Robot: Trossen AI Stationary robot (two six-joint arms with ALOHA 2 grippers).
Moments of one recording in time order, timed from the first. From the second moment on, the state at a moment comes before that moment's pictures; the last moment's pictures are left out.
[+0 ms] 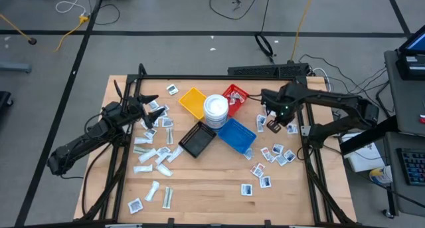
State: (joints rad) left arm 0.62 0.03 0.02 0.03 0.15 -0.14; right arm -0.43 1.33 1.00 -1.43 -0.05 0.43
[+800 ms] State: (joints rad) left arm 0.62 0.03 0.02 0.03 0.15 -0.14; right arm -0.55 1.89 1.65 -1.35 -0.05 0.25
